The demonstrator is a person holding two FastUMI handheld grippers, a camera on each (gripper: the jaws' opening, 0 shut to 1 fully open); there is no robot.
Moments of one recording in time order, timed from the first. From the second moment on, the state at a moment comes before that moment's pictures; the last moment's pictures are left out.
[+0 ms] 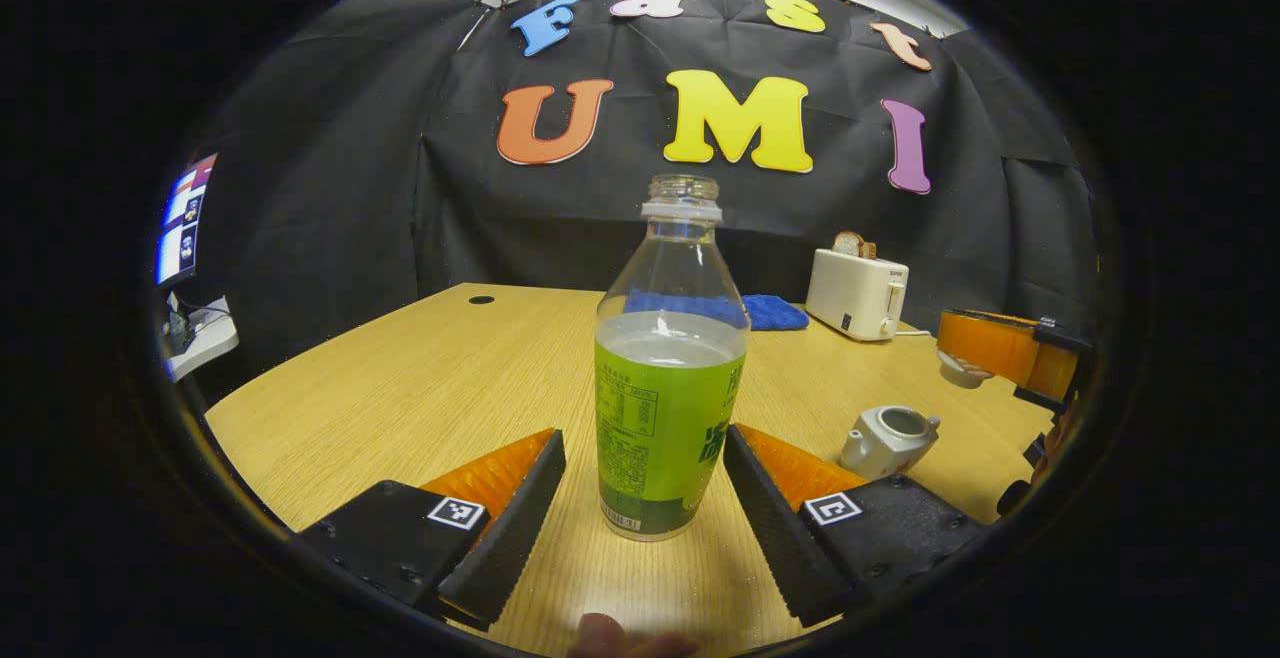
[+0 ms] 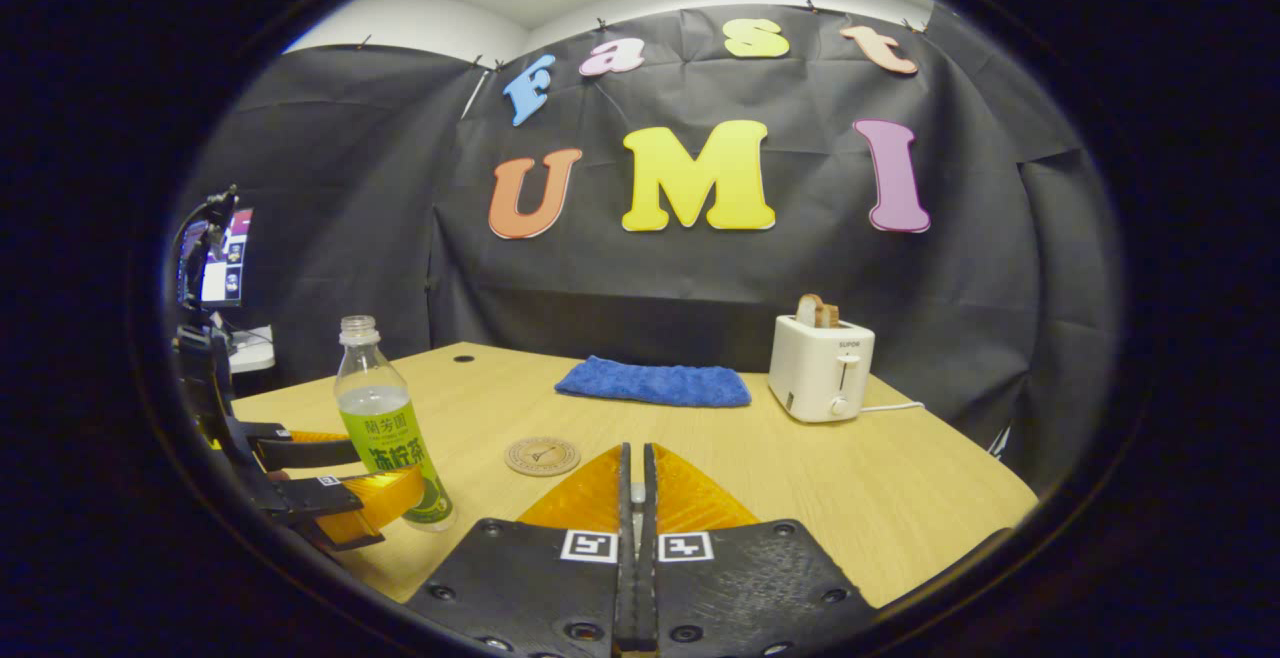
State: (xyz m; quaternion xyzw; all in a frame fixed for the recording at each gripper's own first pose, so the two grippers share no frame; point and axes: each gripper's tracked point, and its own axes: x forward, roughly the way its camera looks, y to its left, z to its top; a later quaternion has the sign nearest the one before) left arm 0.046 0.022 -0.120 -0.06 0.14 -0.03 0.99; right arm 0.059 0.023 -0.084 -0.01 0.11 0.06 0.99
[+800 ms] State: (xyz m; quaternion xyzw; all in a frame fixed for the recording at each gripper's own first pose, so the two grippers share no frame) left arm 0.051 0.045 -0.079 0.20 0.13 0.00 0.97; right arm 0.043 -0.029 -0.070 -0.01 0.10 0.04 0.99
